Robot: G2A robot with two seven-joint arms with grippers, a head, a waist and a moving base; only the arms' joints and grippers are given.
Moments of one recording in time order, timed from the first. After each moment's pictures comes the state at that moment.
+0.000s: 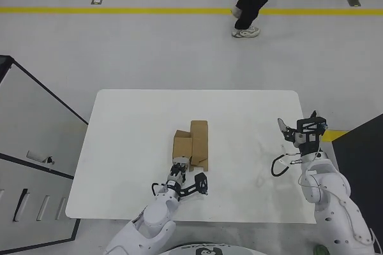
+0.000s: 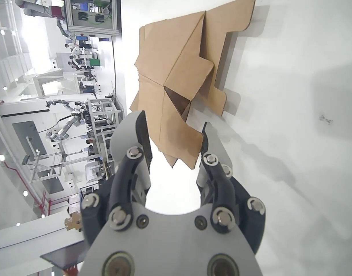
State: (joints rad) left arm 1.67 -1.25 -0.89 -1.67 2.65 -0.04 -0.42; right arm -1.73 -1.15 1.60 -1.80 -1.33 0.00 0.00
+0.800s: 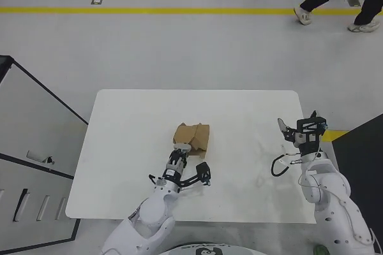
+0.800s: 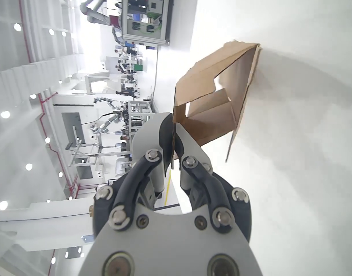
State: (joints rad) left arm 1.69 -1.25 -0.94 -1.87 2.82 0.04 -0.37; right arm -1.73 -1.15 1.60 -1.80 -1.33 0.00 0.00
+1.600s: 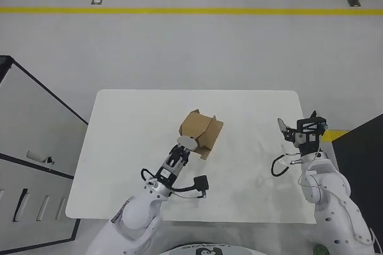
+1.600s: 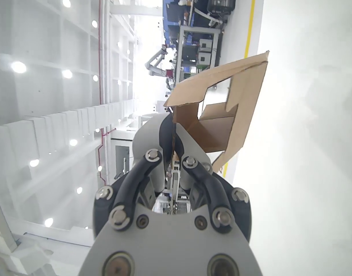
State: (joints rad) left arm 1.76 -1.20 -1.08 -1.97 2.96 0.21 0.03; right arm -1.73 -1.15 1.60 -1.80 -1.33 0.00 0.00
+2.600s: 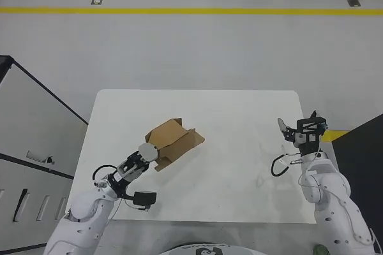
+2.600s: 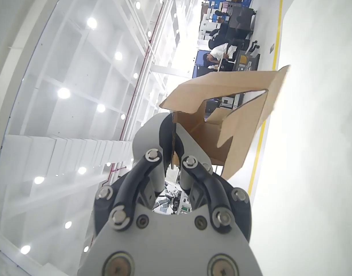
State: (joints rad) left arm 1.80 -1.12 -1.47 -1.75 2.47 0.47 0.82; right arm -1.73 -1.15 1.60 -1.80 -1.33 0.00 0.00
